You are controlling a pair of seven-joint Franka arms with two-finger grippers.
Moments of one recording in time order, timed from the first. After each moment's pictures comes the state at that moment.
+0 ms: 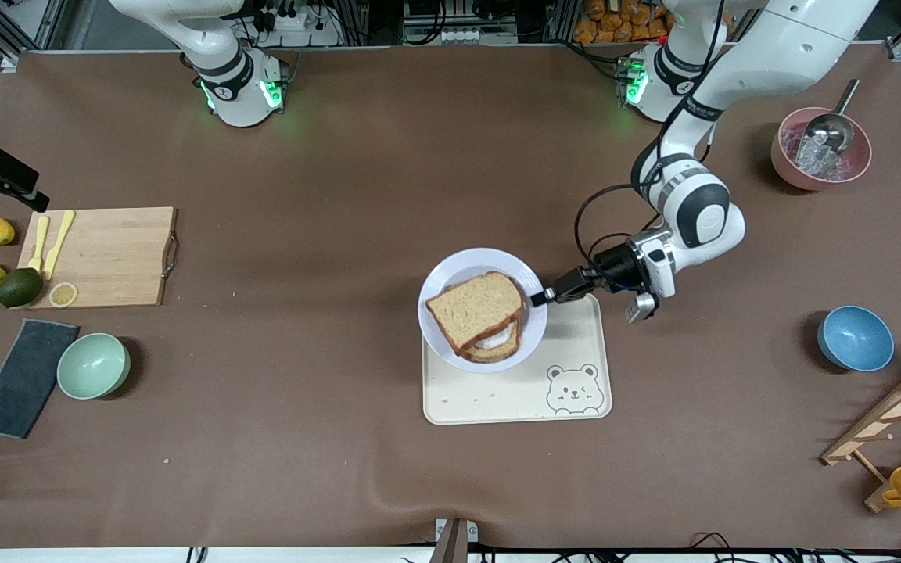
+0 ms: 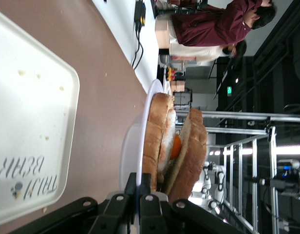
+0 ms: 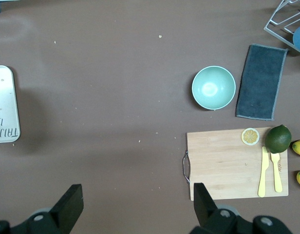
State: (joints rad) left arm 0.08 0.45 -0.42 -2.09 -1.96 2.21 1.05; right arm 0.03 0.01 -0.07 -1.45 0.04 1.52 0.00
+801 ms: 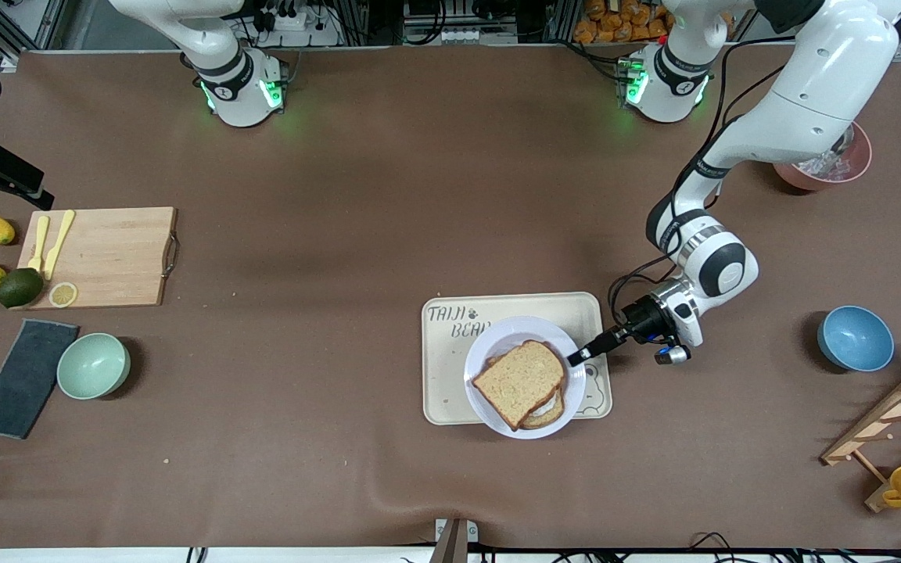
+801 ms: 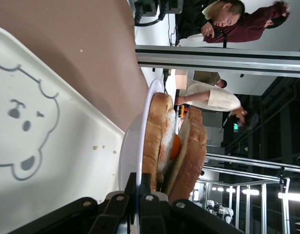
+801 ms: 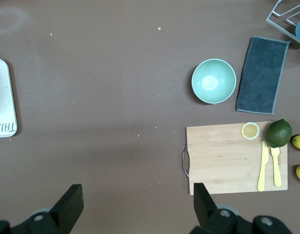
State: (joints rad) left arm 0.09 0.69 -0.32 -1.91 -1.94 2.24 1.06; right arm 0.03 0.01 -0.07 -1.46 0.03 1.50 0.00
